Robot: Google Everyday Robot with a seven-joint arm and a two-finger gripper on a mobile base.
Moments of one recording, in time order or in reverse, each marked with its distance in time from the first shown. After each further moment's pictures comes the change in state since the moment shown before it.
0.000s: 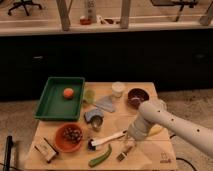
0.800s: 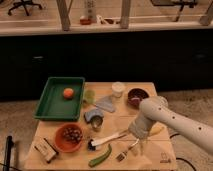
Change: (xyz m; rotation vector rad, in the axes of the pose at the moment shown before) arm 0.002 0.002 -0.016 -0.021 0.022 -0.017
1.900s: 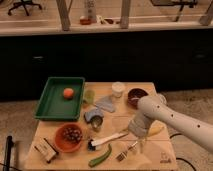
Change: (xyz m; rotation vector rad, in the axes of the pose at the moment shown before) arm -0.004 -0.007 -0.006 -0.016 0.017 -0.029
